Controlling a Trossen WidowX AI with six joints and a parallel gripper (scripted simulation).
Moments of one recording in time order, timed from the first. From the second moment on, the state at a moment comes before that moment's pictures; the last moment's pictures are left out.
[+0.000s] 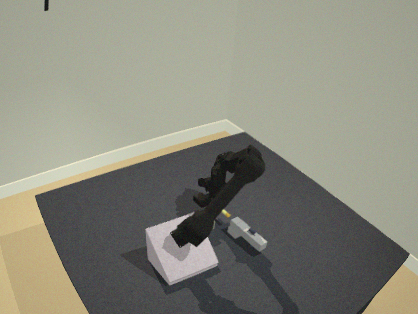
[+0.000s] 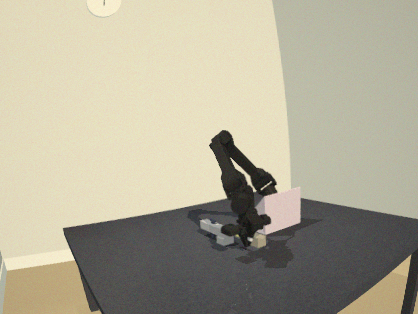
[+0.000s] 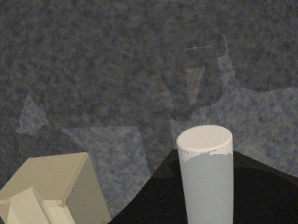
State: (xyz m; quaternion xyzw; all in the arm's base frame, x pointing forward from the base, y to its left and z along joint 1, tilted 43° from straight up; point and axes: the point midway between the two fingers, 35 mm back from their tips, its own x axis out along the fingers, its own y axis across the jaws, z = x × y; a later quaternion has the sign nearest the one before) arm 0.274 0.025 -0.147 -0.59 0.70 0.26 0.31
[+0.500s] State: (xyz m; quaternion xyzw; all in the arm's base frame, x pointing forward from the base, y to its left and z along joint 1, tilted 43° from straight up) arm 0.274 0.028 -0.144 -0.59 0.70 0.26 0.31
